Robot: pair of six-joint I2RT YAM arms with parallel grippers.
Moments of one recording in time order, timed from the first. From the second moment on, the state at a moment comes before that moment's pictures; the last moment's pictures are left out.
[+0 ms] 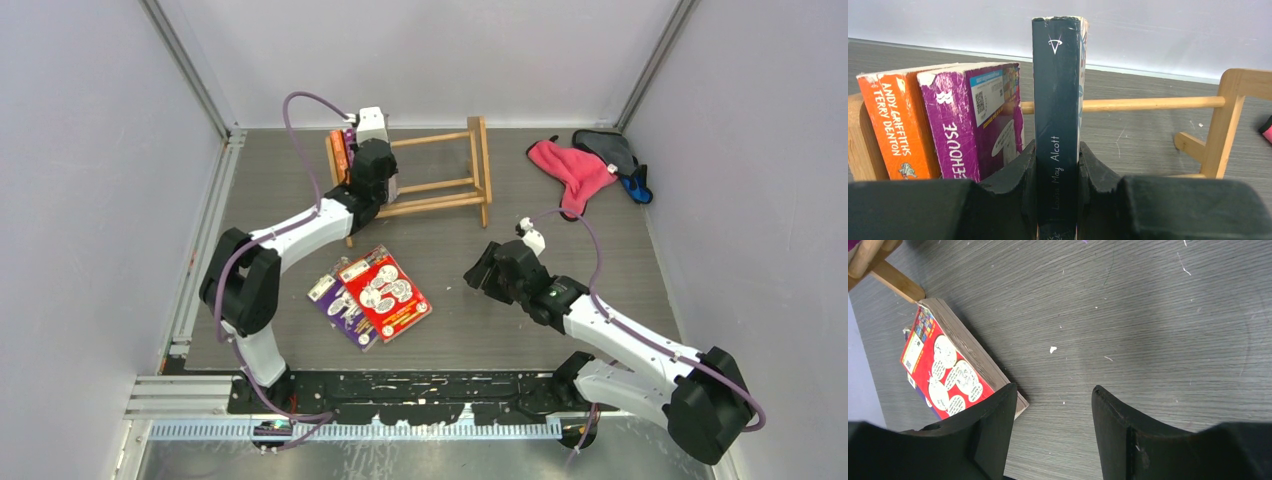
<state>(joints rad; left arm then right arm) -0.58 1.78 1.31 0.29 -0.62 -0.23 0.68 0.99 0.56 -0.31 0.20 0.99</state>
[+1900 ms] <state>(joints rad) -0.72 1.67 1.21 0.42 -0.97 -0.08 0.66 0.82 0.52 -0.39 0.15 0.97</state>
